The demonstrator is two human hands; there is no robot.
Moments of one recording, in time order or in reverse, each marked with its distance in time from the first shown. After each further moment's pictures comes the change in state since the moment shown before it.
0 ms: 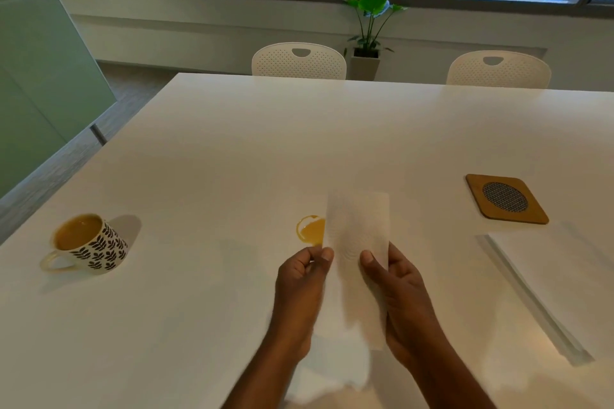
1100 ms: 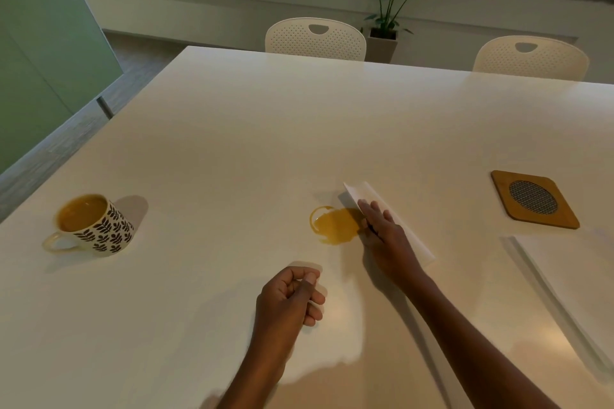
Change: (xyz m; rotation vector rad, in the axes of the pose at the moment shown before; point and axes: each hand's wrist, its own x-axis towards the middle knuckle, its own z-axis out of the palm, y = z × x) left_hand 0.012 -0.044 -0.063 0.072 0.066 -0.030; right_hand 0.135 0.041 -0.039 -1.241 -0.100 -0.247
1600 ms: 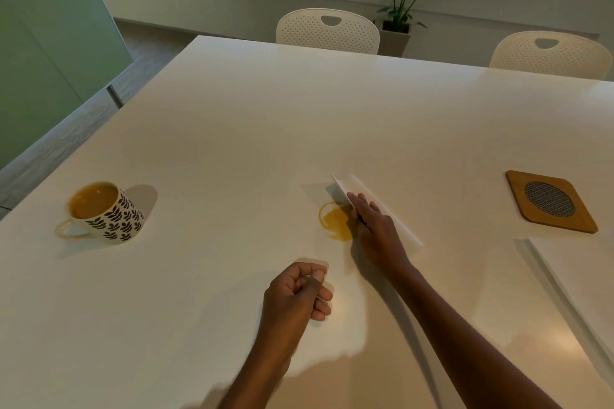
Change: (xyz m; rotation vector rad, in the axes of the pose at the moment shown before) left_hand 0.003 -0.005 -0.003 0.010 0.013 -0.053; right_hand 0.017 -0.024 0.025 0.013 -0.053 0.035
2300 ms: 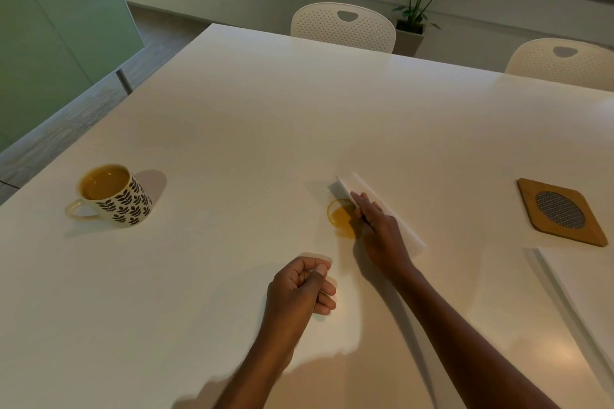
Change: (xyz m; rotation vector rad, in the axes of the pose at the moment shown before) left_hand -0.001 0.000 -0.004 -0.023 -0.009 0.014; right_hand -0.004 -0.009 0.005 0.017 -0.005 -0.017
